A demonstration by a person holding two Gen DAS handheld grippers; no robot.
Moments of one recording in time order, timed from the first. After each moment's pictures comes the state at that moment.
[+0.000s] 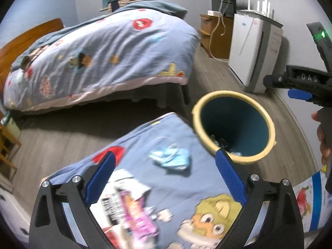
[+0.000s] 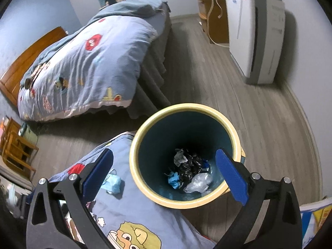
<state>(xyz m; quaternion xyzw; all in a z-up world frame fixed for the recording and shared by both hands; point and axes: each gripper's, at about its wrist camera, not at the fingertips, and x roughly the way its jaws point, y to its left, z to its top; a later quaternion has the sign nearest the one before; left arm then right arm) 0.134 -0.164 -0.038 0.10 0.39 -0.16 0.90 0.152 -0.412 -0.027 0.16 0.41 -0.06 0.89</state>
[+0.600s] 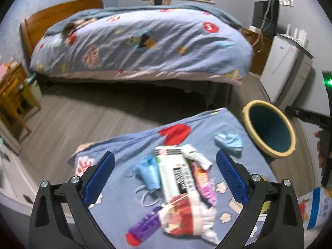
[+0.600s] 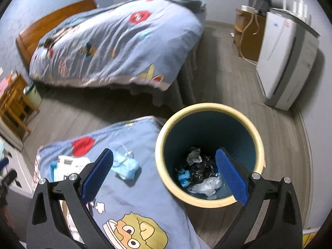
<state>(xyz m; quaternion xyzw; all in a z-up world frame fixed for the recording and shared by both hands) 0.111 -0.005 -0.030 0.02 0.41 -0.06 0.91 0.165 -0.327 -0.049 0.05 0.44 0.01 0.90</state>
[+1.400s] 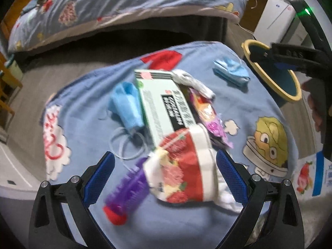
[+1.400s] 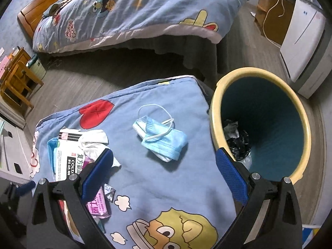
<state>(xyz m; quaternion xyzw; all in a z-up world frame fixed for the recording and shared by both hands) 0.094 -0.020 -0.137 0.05 0.54 -0.12 0.83 0.192 -0.242 -0.125 0.04 0.52 0.04 0.85</state>
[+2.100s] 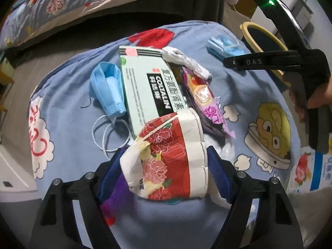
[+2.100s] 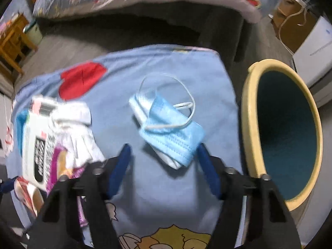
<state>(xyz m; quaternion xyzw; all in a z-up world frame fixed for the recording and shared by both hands) 0.105 -0.032 -0.165 0.05 0.58 -0.13 0.80 0.223 -0.205 -0.190 -0.06 0.58 0.06 0.81</state>
